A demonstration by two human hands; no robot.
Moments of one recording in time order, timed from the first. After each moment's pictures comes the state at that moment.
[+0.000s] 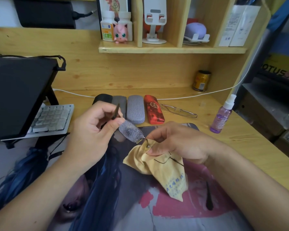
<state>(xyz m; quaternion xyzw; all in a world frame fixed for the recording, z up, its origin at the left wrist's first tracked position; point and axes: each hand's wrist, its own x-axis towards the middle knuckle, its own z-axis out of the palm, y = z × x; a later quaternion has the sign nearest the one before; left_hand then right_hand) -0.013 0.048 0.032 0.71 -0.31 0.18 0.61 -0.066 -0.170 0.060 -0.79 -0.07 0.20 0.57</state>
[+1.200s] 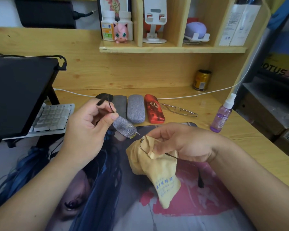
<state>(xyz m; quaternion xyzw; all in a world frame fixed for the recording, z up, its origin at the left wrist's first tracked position) -0.006 0.054 0.031 0.71 -0.29 0.21 0.60 -0.055 -0.184 0.044 -0.70 -0.13 0.30 0.63</state>
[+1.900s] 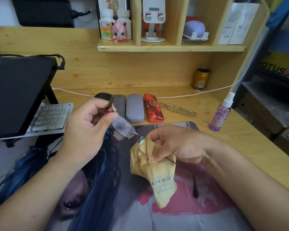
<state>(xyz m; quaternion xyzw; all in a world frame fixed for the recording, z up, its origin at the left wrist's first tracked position) -0.007 0.052 0.031 0.71 -0.28 0.21 0.61 -0.060 -0.174 0.047 -0.76 -0.07 0.28 0.59</state>
